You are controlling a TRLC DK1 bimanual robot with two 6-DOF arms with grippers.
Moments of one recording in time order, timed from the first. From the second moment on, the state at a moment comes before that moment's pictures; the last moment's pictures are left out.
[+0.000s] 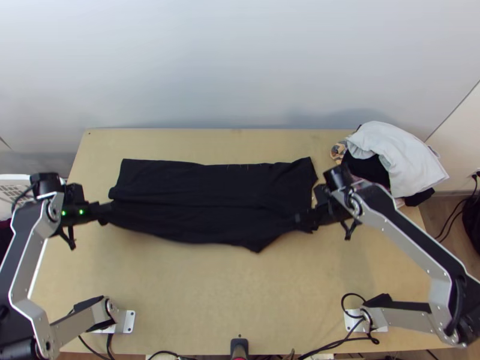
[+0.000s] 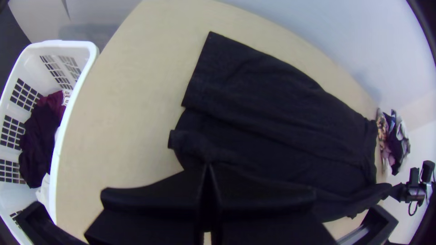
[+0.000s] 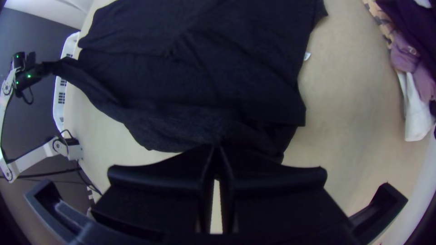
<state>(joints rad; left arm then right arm) 0.36 1.22 0.94 -0.76 0.22 0.03 0.40 1.40 1.05 -0.86 -0.30 0.23</state>
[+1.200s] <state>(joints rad) 0.20 1.91 1.50 -0.44 0.08 -0.21 0.18 2.11 1.75 -0.85 -0.33 0.35</state>
